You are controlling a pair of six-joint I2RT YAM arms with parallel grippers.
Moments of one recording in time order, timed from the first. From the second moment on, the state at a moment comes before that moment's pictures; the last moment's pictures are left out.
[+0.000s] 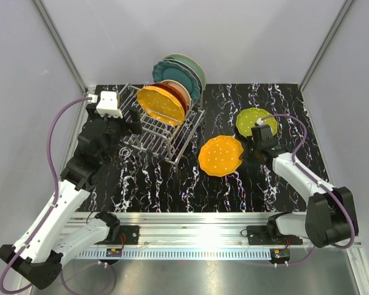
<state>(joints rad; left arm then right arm) -0.50 0.86 1.04 -0.25 -0.40 -0.03 0.28 1.29 0.78 -0.39 0.02 0.56</state>
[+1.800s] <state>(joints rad) -1.09 1.67 1.02 -0.09 -0.26 -0.56 0.26 0.99 0.58 -0.48 0.08 0.57</state>
